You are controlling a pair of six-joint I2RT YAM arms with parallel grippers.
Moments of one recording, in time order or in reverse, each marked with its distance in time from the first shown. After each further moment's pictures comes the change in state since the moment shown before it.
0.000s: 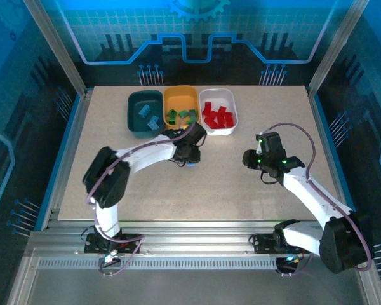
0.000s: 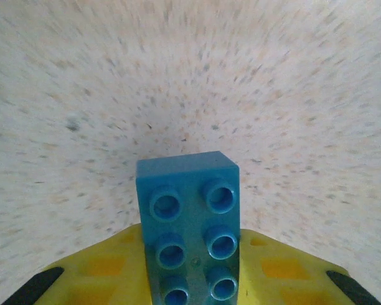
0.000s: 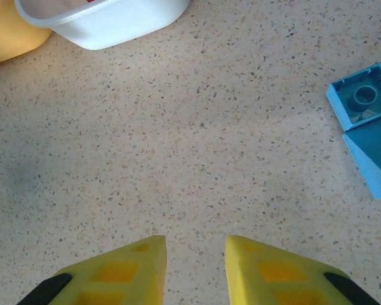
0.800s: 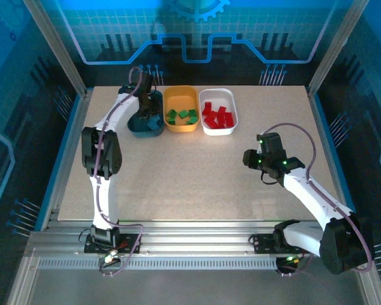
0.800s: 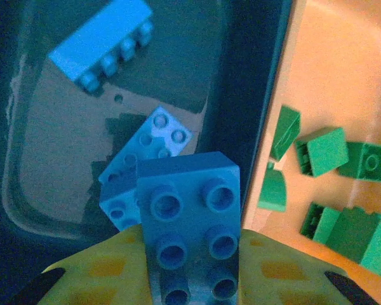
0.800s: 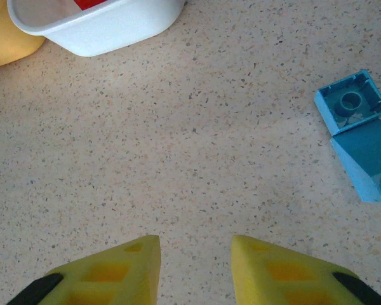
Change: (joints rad) left arm 0.536 0.353 0.603 -0.182 0.150 0.119; right arm 0.000 -0.013 -0.008 0.006 0.029 -0.001
